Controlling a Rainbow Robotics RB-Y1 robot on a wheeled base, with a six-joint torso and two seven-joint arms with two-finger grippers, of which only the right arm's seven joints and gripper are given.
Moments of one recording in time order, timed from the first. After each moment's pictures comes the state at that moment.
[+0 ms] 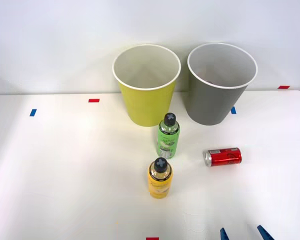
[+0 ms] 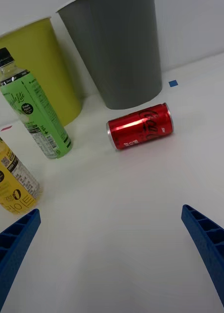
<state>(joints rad) 1.08 -0.07 0.10 -1.95 0.61 -0.69 0.69</state>
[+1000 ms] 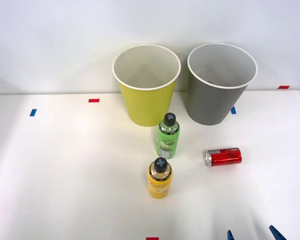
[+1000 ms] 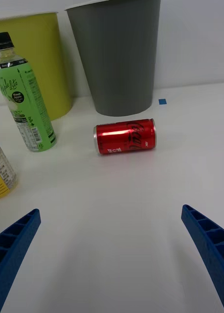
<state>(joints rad) 1.09 -0.08 0.09 -1.95 0.53 -0.69 0.93</state>
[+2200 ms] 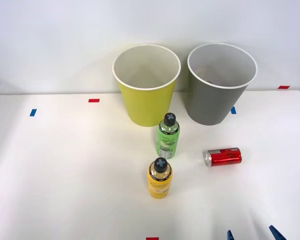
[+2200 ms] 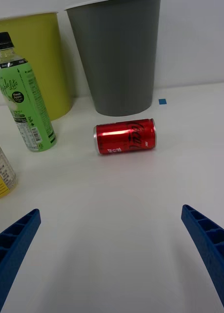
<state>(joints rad) 1.09 -0.08 0.09 -1.95 0.53 -0.69 0.93</state>
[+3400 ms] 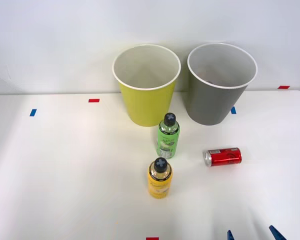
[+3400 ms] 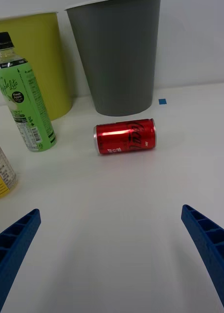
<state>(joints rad) 1.09 -0.08 0.09 -1.95 0.53 -0.69 0.93</state>
